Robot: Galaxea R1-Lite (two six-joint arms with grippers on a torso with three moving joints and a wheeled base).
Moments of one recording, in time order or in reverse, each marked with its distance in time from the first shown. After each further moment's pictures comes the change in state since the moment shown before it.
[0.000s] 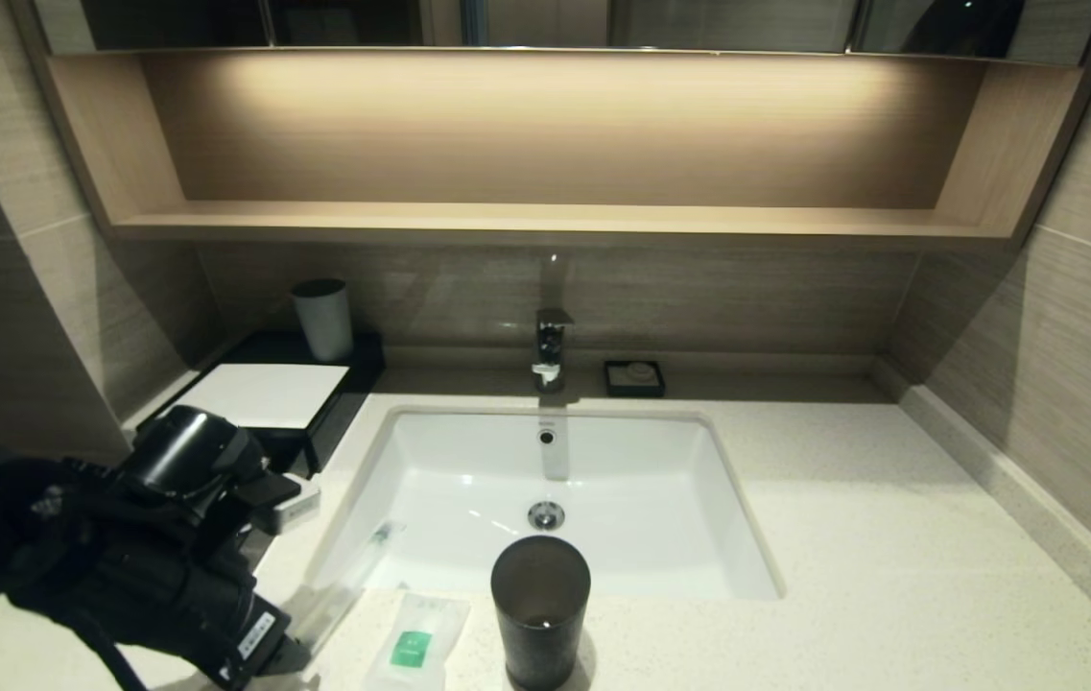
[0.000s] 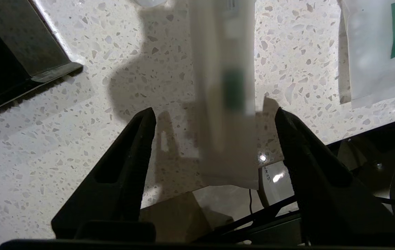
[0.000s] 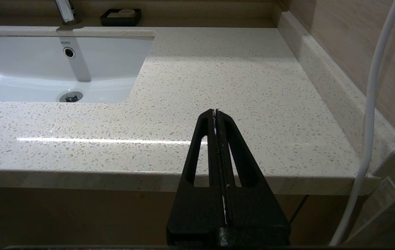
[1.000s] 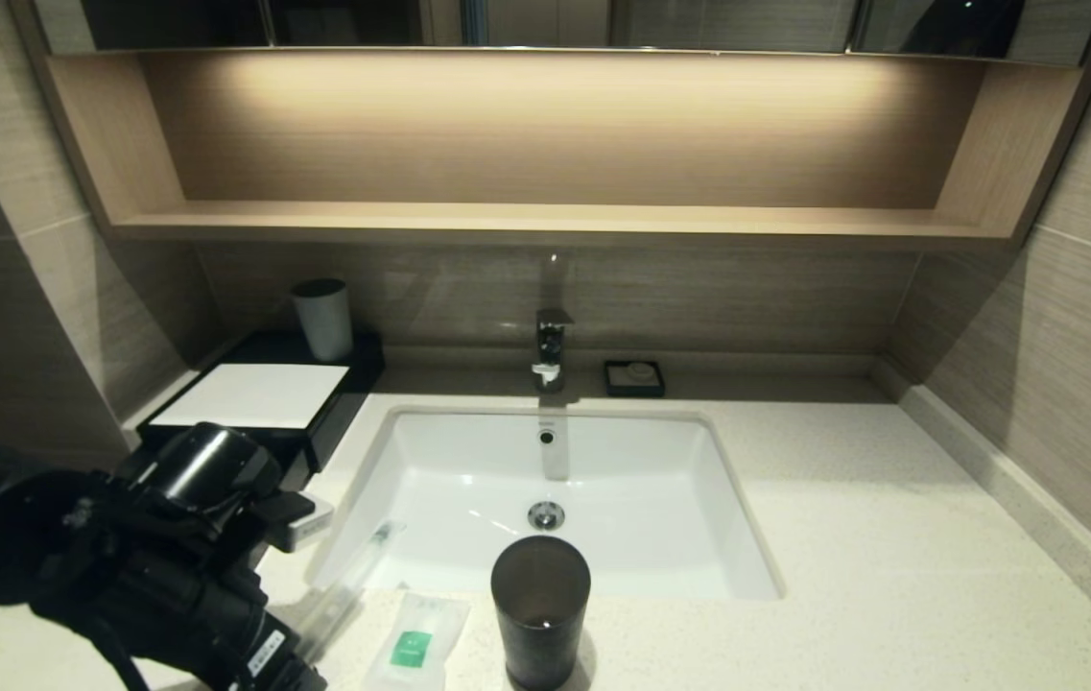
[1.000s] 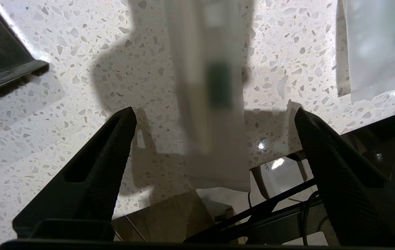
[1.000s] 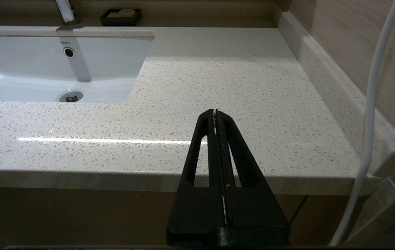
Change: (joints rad) left arm -0.024 0.036 0.018 -0.005 -0.011 0.000; right arm 0.000 0.000 0.000 0.000 0.000 0.000
